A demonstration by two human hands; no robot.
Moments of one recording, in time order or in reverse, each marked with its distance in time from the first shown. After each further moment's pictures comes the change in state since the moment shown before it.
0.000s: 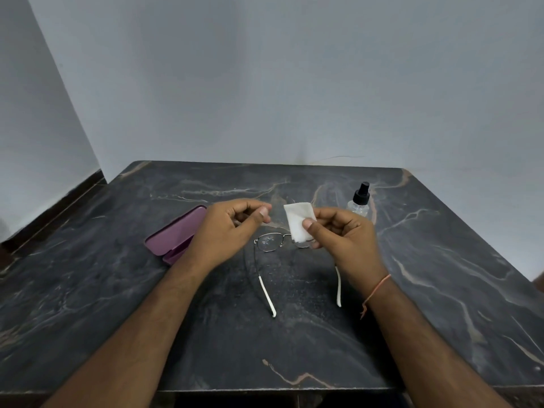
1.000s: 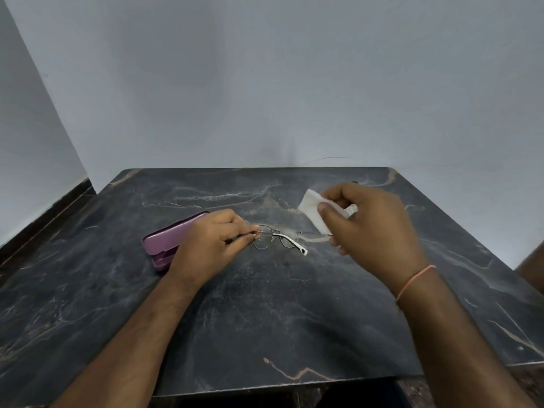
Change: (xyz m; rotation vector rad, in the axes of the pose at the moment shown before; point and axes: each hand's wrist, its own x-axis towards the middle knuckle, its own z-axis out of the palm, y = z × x) left_hand -0.014 -0.013 -0.020 0.398 -0.001 0.495; right_hand -0.025 -0.110 -0.002 -0.853 0.072 -0.071
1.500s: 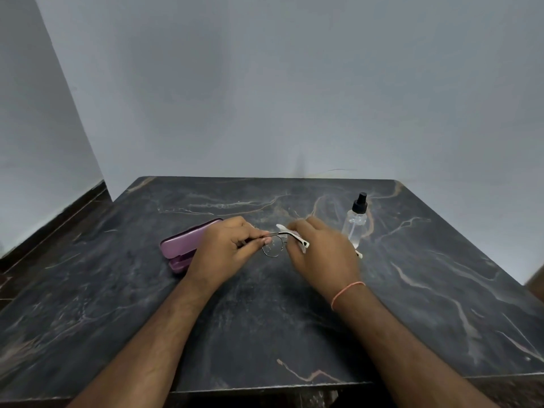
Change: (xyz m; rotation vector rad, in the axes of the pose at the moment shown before) left_hand -0.002 -0.002 0.002 -0.105 0.077 -0.093; right_hand -0.002 0.012 0.096 -0.342 0.025 -0.265
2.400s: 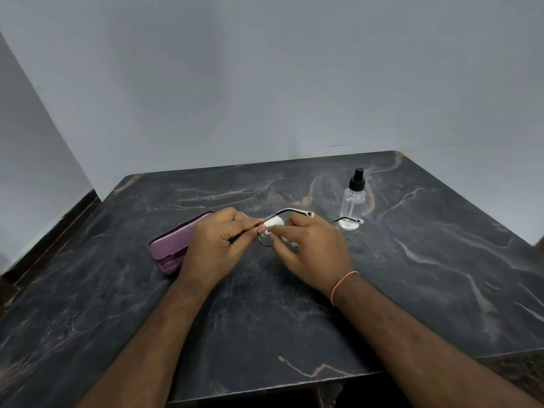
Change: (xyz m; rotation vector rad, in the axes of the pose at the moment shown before) left_hand 0.000 0.008 0.003 0.075 -0.009 0.075; right_hand -0.009 0.013 0.035 0.194 0.090 -0.104
